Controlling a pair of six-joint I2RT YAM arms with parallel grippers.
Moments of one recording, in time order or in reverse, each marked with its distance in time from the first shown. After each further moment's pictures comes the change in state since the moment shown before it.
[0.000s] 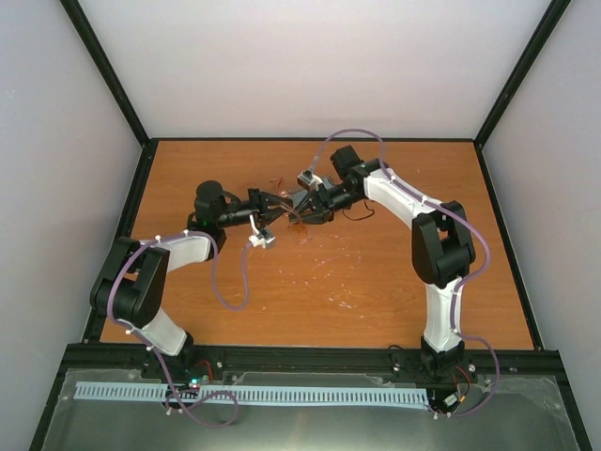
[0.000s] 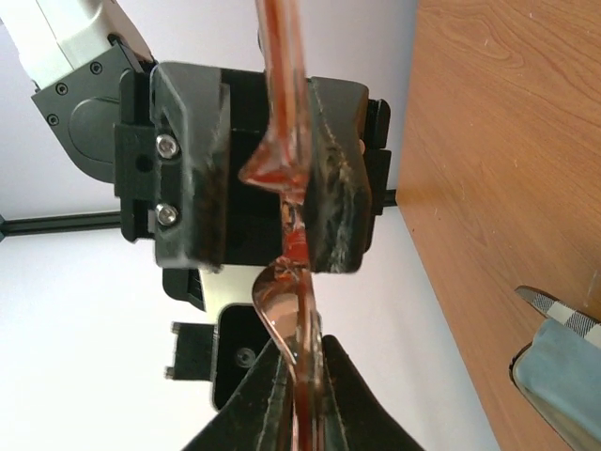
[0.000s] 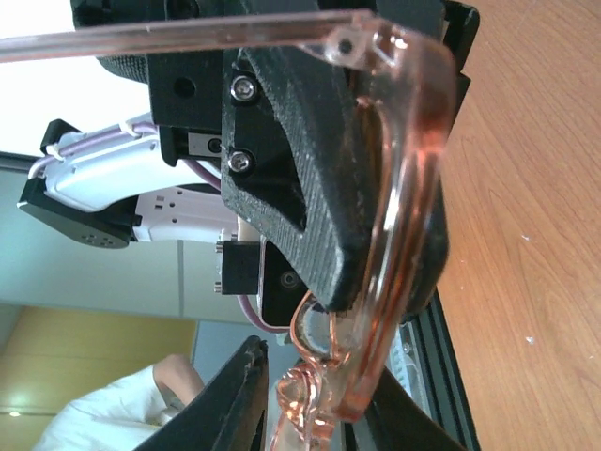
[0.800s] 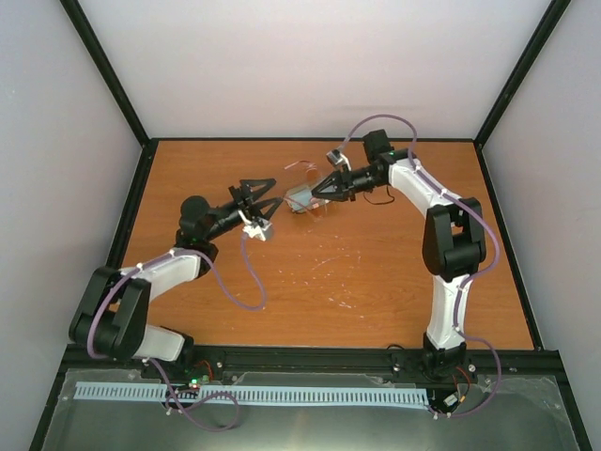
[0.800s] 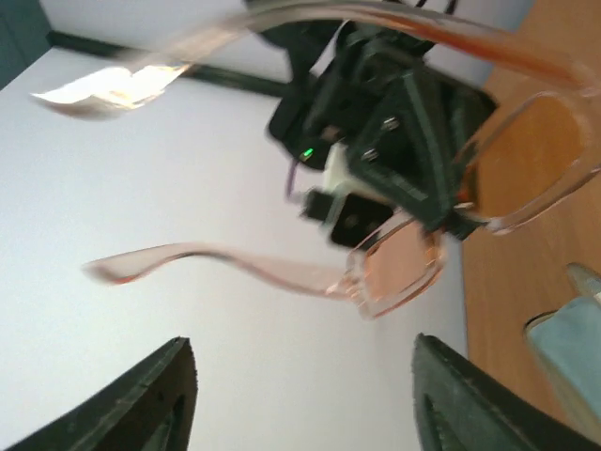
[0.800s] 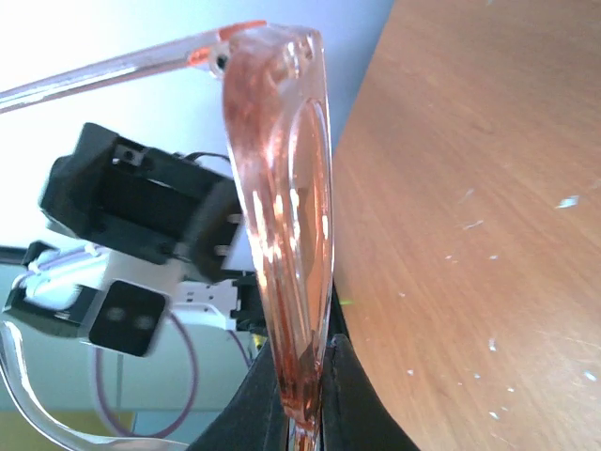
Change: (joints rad) left arm -0.019 -0.179 -0.135 0.135 -0.291 -0.365; right arm -0.155 0.018 0.043 0.095 0.101 0.069
